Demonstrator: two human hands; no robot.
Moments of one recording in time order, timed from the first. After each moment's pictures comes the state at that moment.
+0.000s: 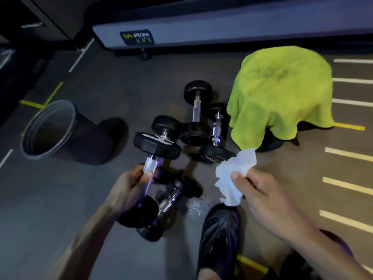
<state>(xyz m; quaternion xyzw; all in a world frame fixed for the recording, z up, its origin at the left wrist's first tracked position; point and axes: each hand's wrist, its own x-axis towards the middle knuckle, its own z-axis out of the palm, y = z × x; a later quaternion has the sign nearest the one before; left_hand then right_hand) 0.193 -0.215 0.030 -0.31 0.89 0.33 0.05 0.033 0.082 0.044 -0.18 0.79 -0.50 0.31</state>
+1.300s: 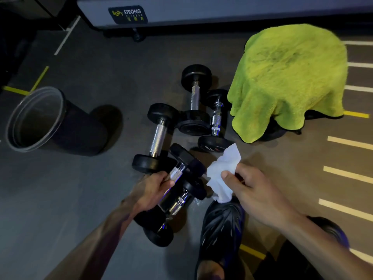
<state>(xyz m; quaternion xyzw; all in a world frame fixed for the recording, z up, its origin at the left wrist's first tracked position) 0.183 -0.203 -0.039 -0.27 0.90 0.23 0.25 0.035 0.067 0.023 -0.20 0.78 -0.44 0.39</state>
